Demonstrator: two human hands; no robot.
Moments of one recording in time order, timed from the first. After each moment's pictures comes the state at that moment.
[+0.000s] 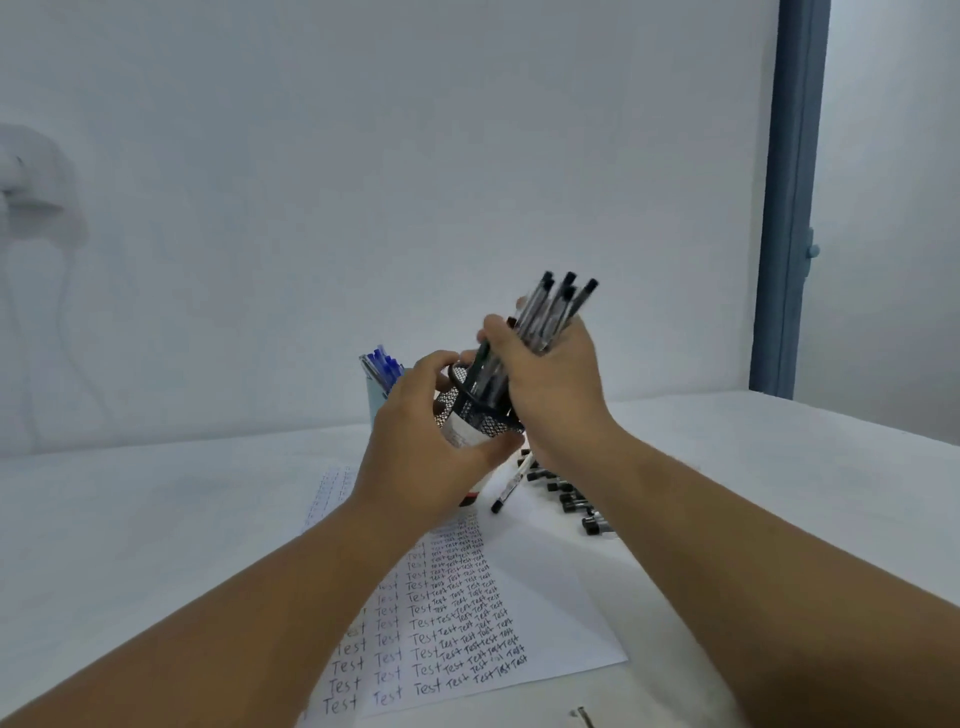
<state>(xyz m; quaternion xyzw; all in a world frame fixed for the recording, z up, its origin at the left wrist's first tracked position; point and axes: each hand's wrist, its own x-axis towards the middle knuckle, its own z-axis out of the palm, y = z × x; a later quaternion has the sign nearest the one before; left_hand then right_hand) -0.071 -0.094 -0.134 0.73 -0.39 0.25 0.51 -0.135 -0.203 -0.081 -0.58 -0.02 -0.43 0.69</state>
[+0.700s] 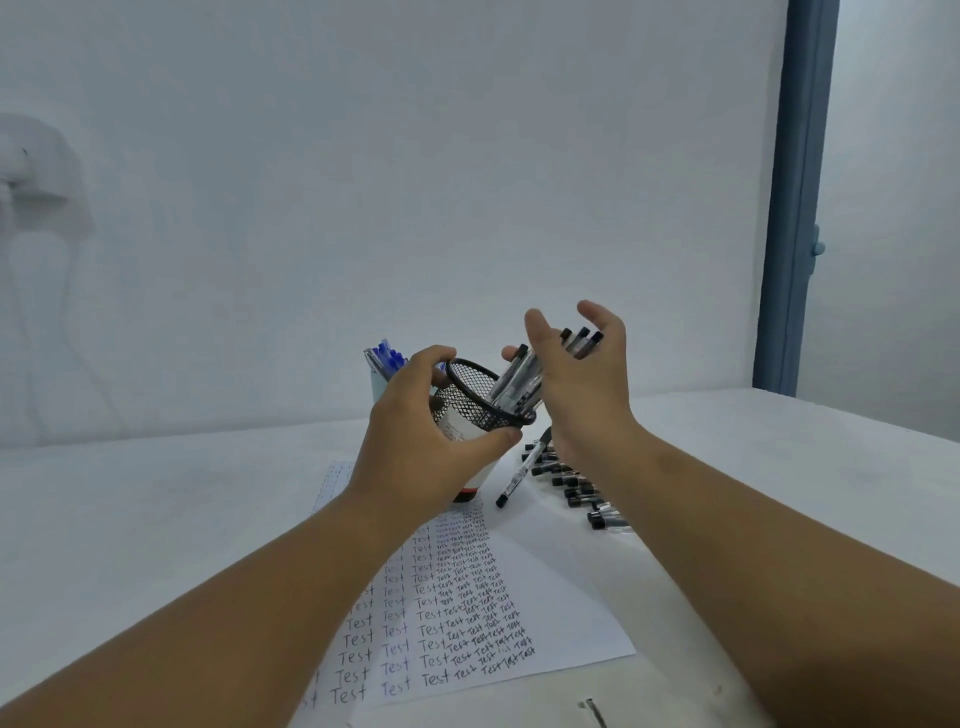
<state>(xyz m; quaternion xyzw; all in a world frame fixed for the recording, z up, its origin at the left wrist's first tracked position) -0.066 -0.088 -0.136 0.72 -0.38 0.25 0.52 -0.131 -0.222 -0.089 -0.53 0.02 -0.42 0.74</state>
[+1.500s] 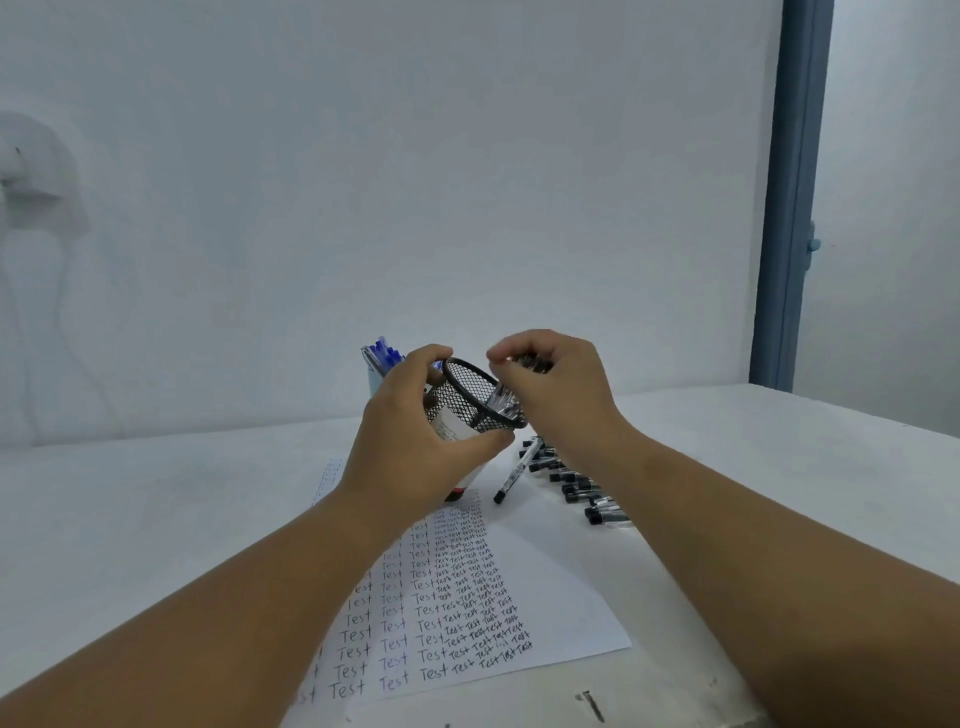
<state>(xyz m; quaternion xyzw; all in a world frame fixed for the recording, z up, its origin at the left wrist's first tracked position) -0.064 -0.084 -0.136 0.73 -0.39 0.25 0.51 -0.120 -0.237 -0.103 -0.74 -0.03 -0.45 0.51</state>
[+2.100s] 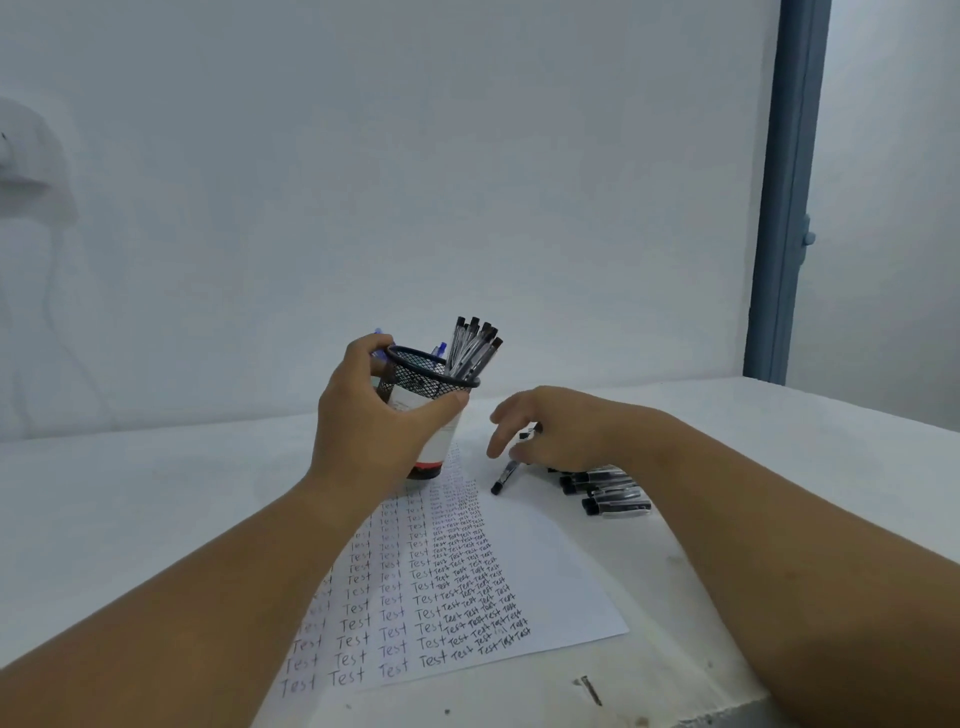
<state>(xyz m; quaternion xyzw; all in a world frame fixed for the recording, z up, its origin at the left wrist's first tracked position) -0.053 -0.070 -0.130 0.72 -0.29 0.25 0.57 -0.123 -0.274 -0.111 -0.98 -0.03 -0.09 0.19</state>
